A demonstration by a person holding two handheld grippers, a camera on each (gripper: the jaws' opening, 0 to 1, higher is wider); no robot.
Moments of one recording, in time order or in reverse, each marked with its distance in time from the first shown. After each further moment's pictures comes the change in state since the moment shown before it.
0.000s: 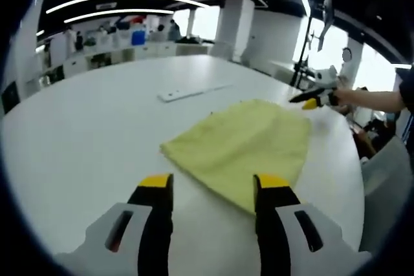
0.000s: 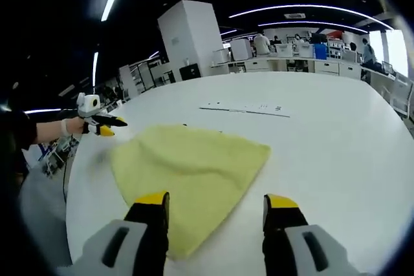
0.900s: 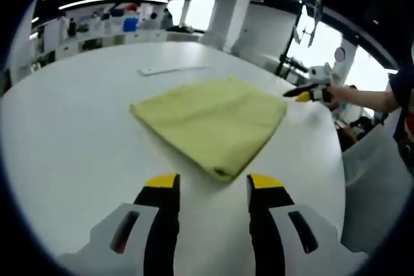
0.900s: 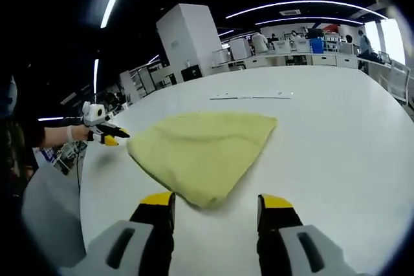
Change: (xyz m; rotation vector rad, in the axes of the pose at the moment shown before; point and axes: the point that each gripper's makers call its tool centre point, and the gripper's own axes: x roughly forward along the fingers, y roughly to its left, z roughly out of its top) left arm -0.022 -0.051 -0.055 -0.044 0.064 -0.084; right arm -0.037 0.034 -0.046 0.036 0.005 0.023
